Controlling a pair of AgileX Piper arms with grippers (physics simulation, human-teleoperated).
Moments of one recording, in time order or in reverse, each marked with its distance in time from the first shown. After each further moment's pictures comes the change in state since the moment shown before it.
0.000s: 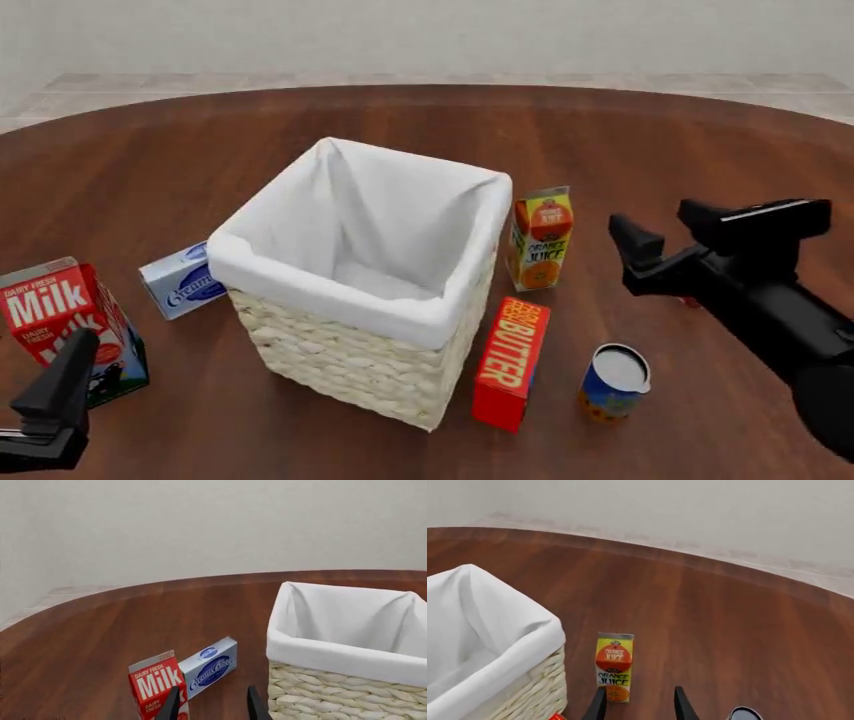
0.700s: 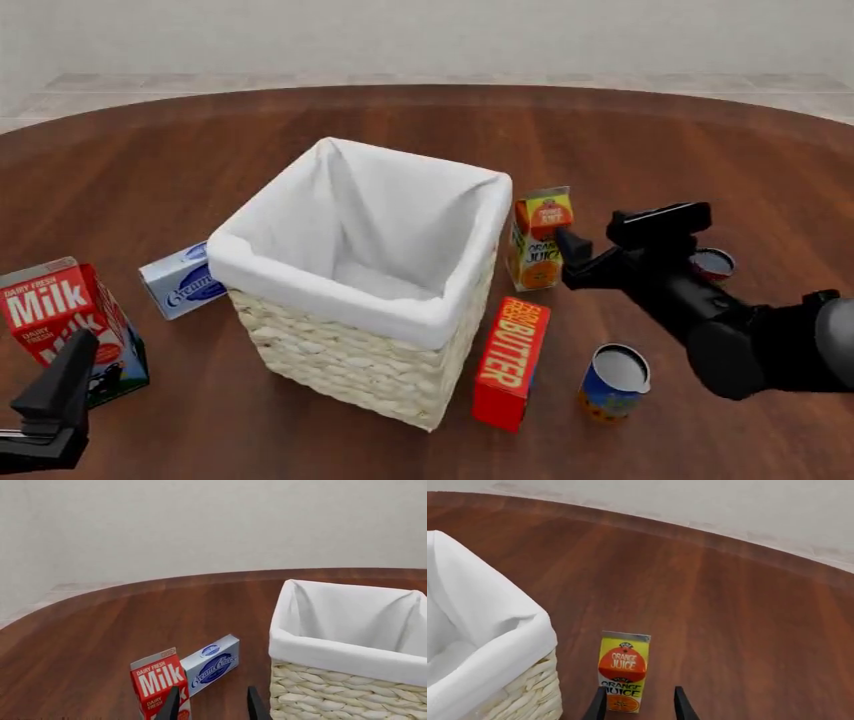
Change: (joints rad) left arm 0.012 0.000 0.001 0.010 -0.003; right arm 0.039 0.443 -0.132 -0.223 -0.017
